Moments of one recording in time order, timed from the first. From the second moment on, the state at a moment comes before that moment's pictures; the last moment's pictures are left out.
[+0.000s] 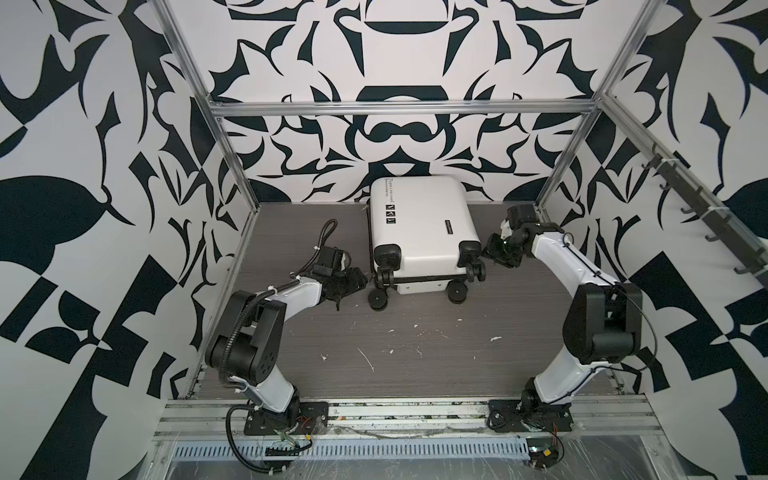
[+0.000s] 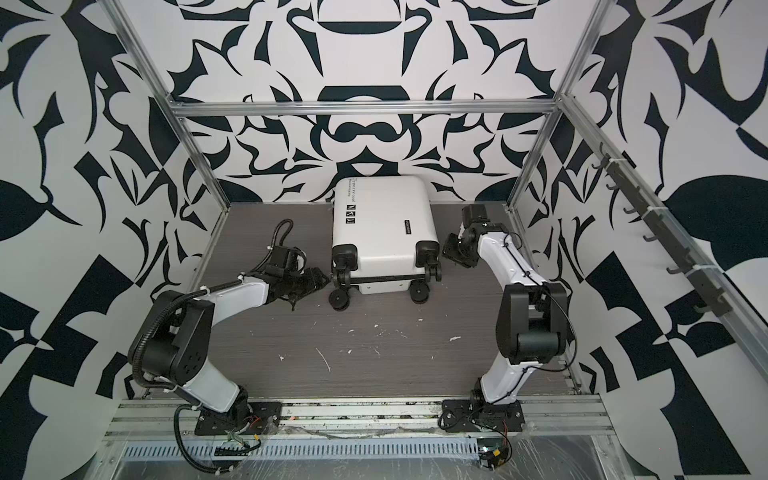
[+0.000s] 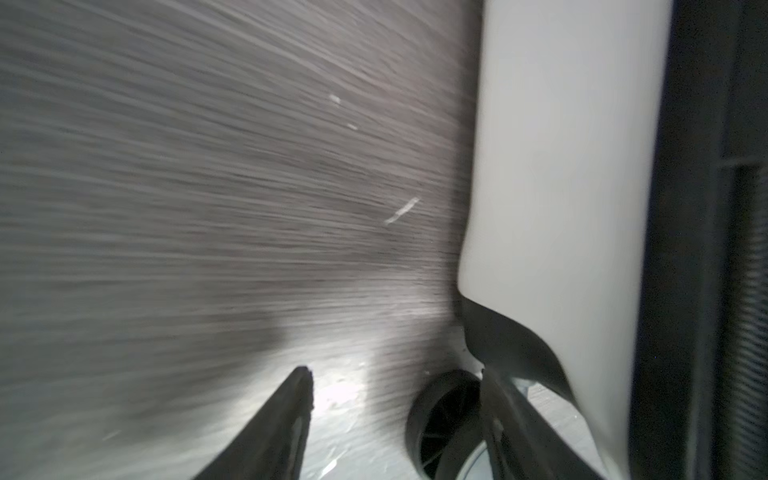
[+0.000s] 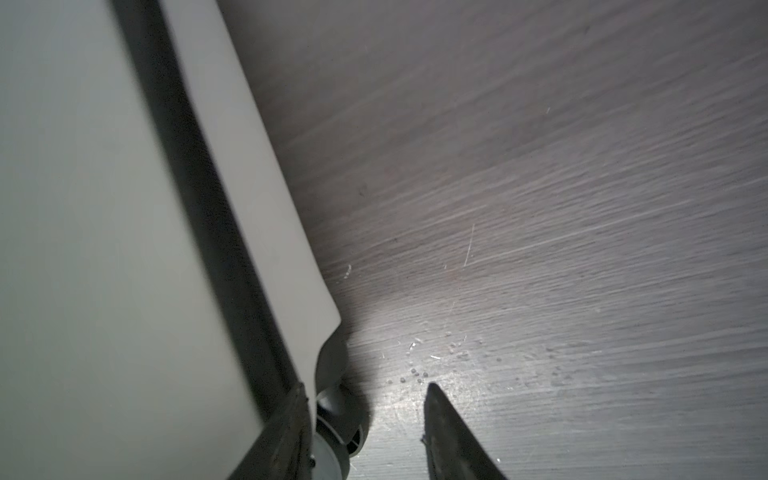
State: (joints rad) left arm -0.37 1.65 0.85 -0.12 0.28 -0.65; right arm 0.03 1.73 1.35 -0.76 -0.19 0.45
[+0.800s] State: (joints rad) left arm -0.45 1.58 0.81 -0.13 0.20 -0.63; right arm 0.04 1.72 1.38 -0.79 -0.12 0.43
